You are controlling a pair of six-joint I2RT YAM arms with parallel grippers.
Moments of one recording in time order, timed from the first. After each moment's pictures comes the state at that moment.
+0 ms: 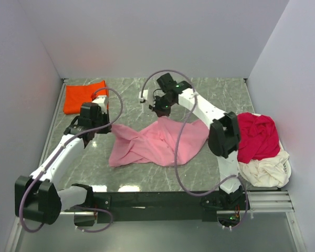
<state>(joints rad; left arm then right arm) -0.21 1.17 0.84 -0.37 0.06 -0.21 0.57 2.11 1.92 -0.93 -0.38 -0.86</state>
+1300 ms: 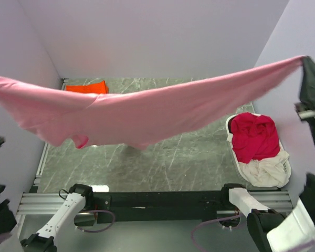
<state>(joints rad) -0.21 0.66 1.71 -0.12 -0.10 -0.13 -0.04 1.02 2.20 -0.66 -0.34 -0.46</state>
